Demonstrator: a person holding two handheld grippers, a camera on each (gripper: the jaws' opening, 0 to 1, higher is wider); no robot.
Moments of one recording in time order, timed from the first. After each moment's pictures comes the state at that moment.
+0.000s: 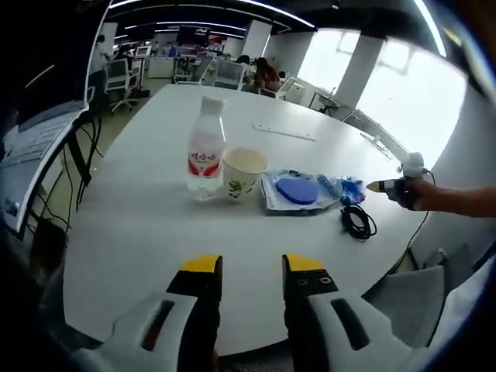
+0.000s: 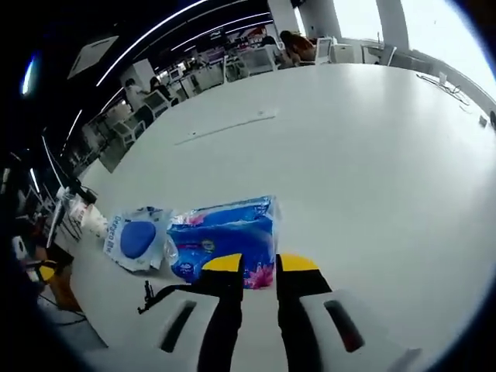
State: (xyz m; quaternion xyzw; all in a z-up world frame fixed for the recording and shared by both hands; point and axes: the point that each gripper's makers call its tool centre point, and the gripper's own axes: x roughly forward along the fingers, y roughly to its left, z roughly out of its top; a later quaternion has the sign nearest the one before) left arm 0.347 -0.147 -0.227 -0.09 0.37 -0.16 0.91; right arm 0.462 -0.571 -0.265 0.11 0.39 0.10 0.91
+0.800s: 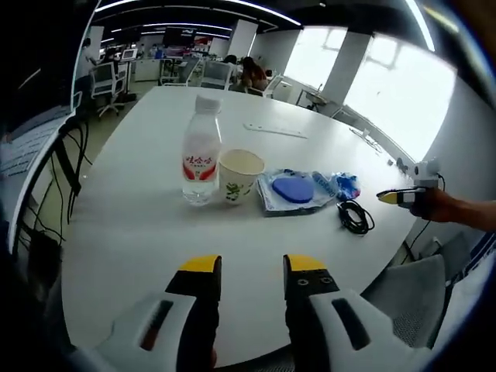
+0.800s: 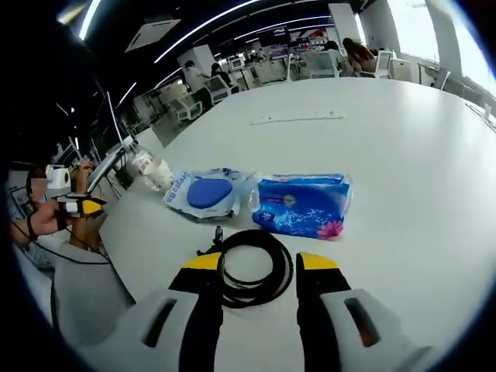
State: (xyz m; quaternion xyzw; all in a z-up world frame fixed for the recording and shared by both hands) left arm 0.358 -0.142 -0.233 -0.08 0.37 -0.20 0.91; right arm 0.400 -0.529 -0.261 0.05 0.38 0.24 0.89
